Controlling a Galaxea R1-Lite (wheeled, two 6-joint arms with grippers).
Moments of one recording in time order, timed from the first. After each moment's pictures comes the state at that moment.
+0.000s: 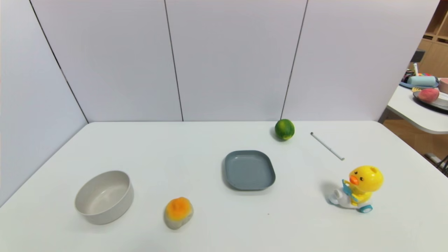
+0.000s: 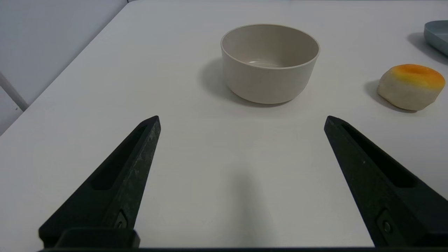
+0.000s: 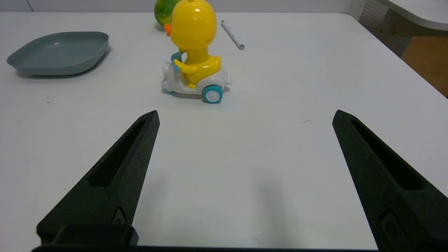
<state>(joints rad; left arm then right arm) 0.00 0.00 0.00 0.00 0.02 -0.02 0.00 0.00 0.00 0.00 0.00 -0.01</state>
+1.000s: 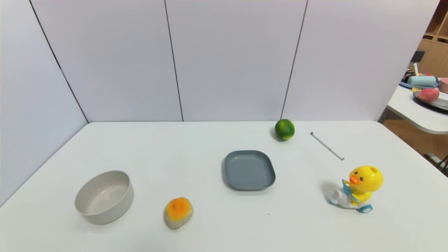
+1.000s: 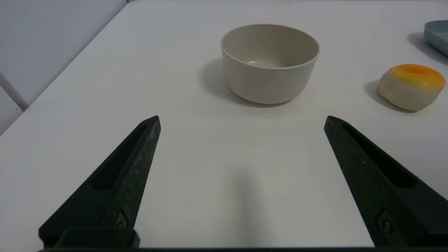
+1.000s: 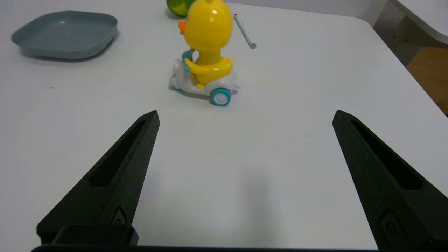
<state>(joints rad) 0.00 0.00 0.00 0.00 0.02 -0.02 0.03 0.19 -0.05 -0.08 0.03 -0.09</state>
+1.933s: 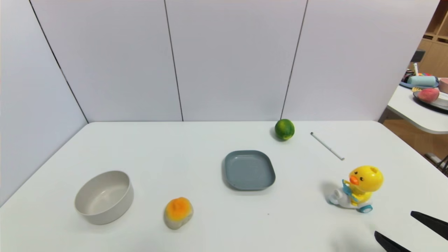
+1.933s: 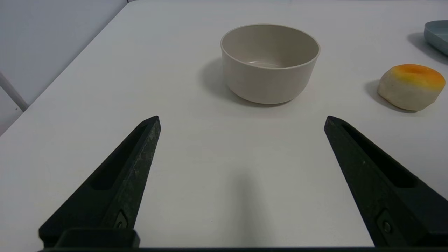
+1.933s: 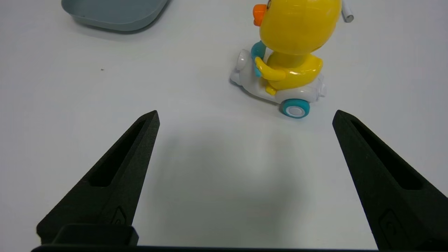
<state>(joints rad) 0.00 0.00 0.00 0.00 0.02 -0.02 0.26 0.87 -0.02 -0.52 0.03 -0.01</state>
